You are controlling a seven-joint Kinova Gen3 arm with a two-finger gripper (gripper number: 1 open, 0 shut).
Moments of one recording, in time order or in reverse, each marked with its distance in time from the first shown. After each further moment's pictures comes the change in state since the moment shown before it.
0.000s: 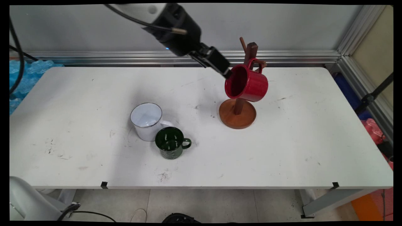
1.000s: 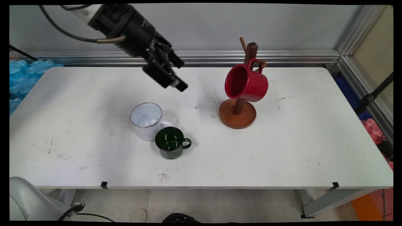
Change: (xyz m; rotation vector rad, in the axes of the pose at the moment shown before) arm -0.045 -0.050 -0.060 -0.142 -0.044 0.450
